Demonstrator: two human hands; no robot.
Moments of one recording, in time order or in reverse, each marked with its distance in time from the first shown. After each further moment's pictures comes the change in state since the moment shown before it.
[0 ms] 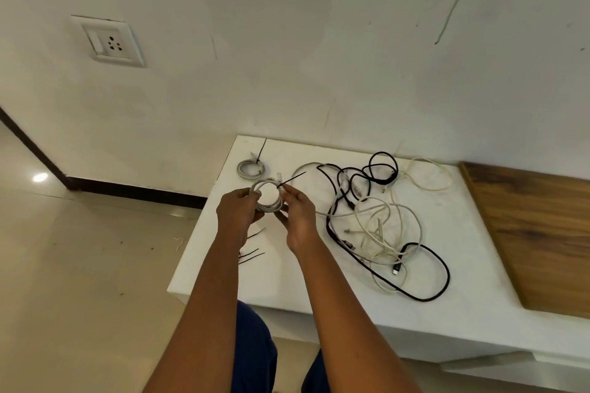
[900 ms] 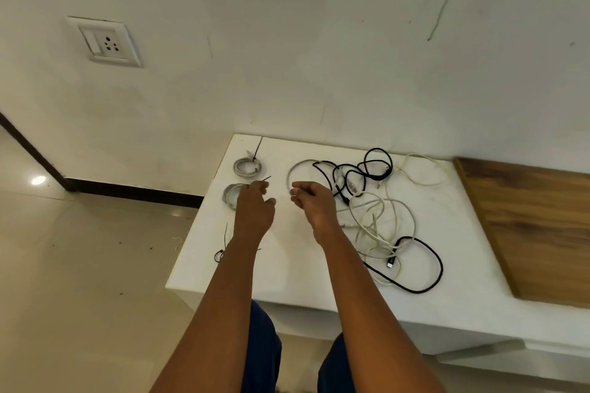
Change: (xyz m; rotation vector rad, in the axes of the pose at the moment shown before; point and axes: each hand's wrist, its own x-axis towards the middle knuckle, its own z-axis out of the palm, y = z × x) left_hand -0.009 -0.015 0.022 0.581 -0.054 0.400; right_hand 0.004 -0.024 -0.035 -0.479 0.035 -0.237
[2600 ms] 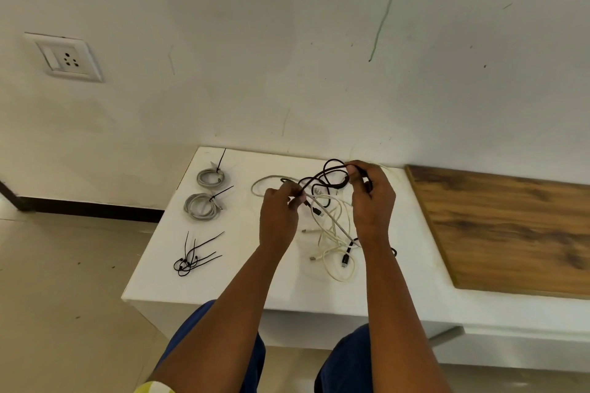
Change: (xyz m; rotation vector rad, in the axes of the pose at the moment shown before) left_hand -0.040 0.061 0.083 -0.130 0.065 0.386; right_hand -0.041 -0.048 -0.139 -0.154 0.460 -0.605
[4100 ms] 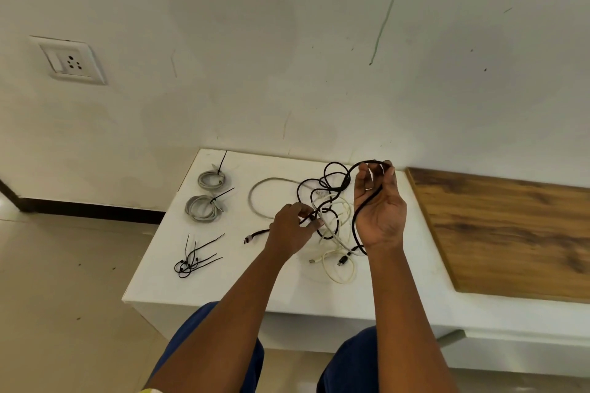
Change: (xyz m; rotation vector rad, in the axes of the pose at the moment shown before) left_hand -0.012 -0.004 0.009 -0.017 -0.332 -0.196; right_hand 0.003 -0.013 -0.011 1.356 -0.111 0.450
